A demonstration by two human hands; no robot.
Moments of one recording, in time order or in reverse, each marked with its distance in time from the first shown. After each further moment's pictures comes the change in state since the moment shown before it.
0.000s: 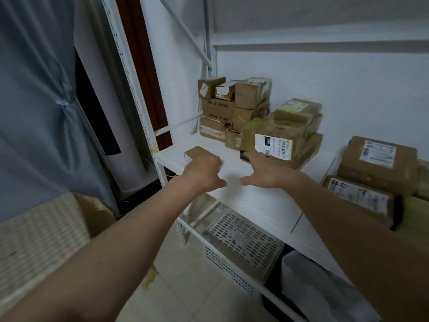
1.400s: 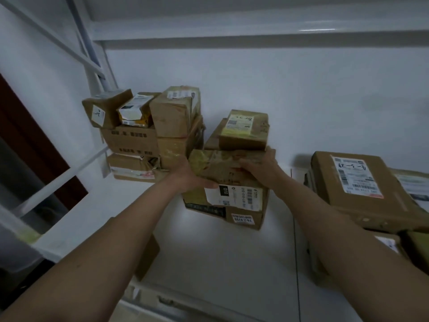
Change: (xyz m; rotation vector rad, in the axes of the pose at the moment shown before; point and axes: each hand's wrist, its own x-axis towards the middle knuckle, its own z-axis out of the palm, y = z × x) left_hand 0.326 0.039 0.039 -0.587 -0.295 0.178; right_hand 0.194 0.174 -0.051 0.707 0.504 0.585
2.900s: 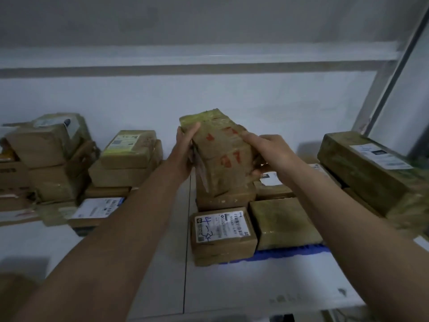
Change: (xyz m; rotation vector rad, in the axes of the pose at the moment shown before) left_hand -0.042 0.238 0.163 -1.059 -0.311 0.247; right_hand -0.156 0.055 -0.257 0.305 0.323 0.021
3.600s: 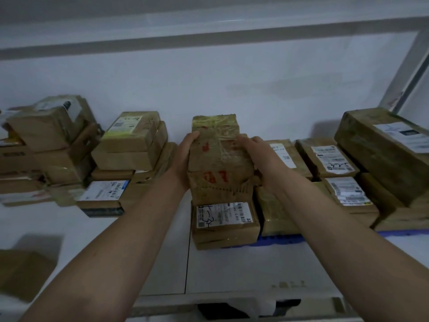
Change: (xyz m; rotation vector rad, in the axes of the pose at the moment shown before) left_hand -0.020 -0.040 0.002 0.002 0.000 -0.143; right_hand 0.025 0.053 0.030 0.215 -0.093 0.206
